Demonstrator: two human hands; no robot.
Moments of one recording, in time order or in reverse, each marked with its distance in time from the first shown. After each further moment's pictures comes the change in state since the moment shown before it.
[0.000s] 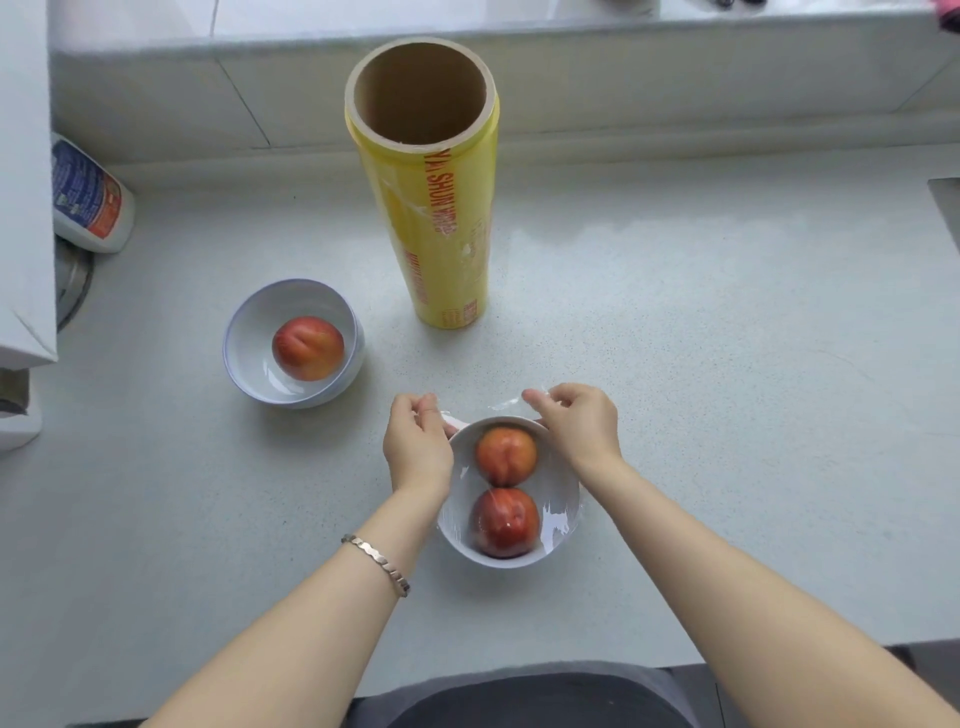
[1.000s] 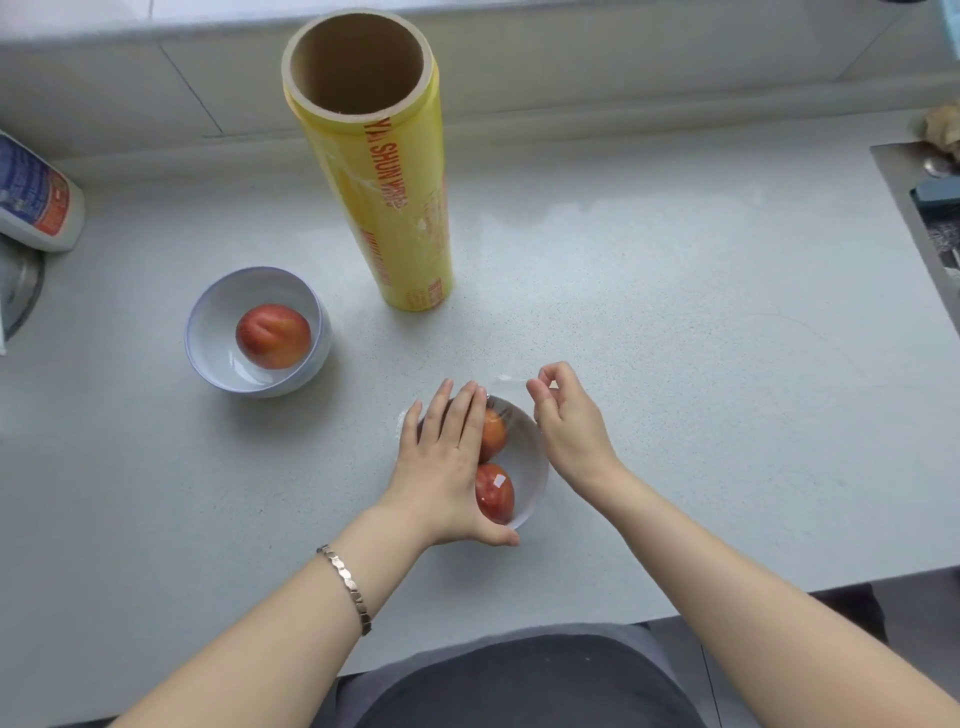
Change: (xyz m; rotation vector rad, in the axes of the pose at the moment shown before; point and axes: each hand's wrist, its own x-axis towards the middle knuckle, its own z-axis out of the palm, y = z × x) left_hand -0.046 -0.001 -0.016 1.217 -0.610 0.786; right_hand -0.038 0.012 -0.023 0.067 -0.093 -0.141
